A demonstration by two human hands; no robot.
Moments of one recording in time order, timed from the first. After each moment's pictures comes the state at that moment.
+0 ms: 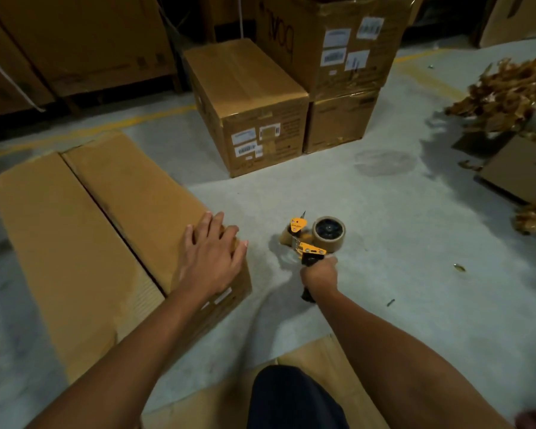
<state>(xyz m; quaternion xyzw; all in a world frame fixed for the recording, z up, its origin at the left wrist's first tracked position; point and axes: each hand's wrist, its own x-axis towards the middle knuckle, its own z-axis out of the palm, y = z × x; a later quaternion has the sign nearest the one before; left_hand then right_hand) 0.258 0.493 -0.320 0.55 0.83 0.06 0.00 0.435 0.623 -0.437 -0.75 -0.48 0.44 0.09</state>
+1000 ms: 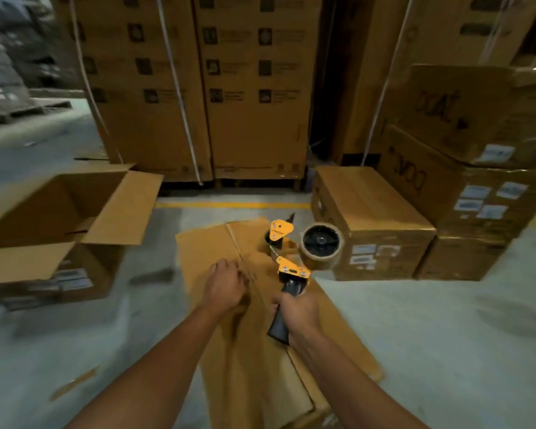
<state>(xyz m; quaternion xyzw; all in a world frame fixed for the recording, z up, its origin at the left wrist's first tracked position) 0.008 0.418 -0.278 0.35 0.92 0.16 0.01 0.172 0.487 -0.249 -0.47 -0.56 0.65 0.23</state>
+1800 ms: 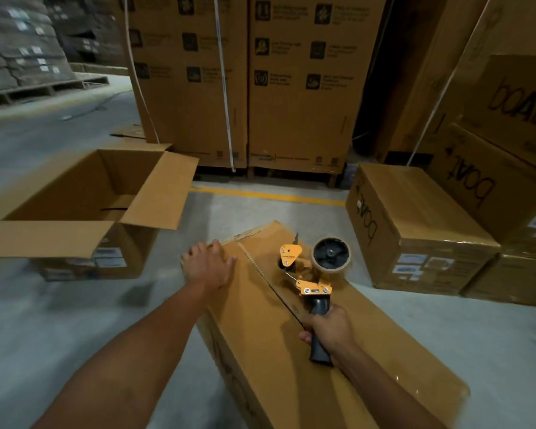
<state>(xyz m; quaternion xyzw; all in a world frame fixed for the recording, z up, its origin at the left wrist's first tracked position) -0.112 0.351 -0.295 0.21 0.98 0.01 -0.01 0.136 0.492 -0.295 -0.44 -0.67 0.58 0.11</state>
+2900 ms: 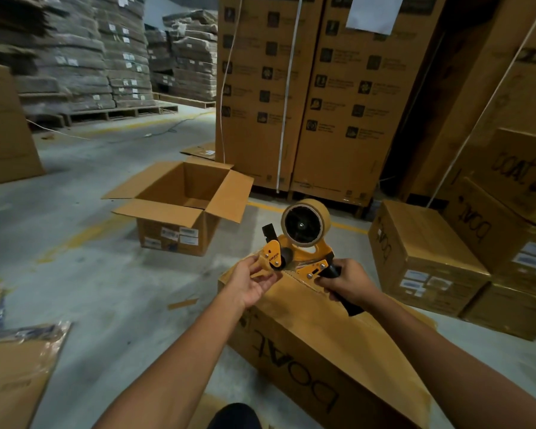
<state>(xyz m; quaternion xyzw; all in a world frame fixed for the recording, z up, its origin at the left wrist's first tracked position) 0.101 0.193 -0.197 -0.11 0.33 0.86 0.37 0.230 0.388 -0.135 -0.16 -0.91 0.39 0.06</state>
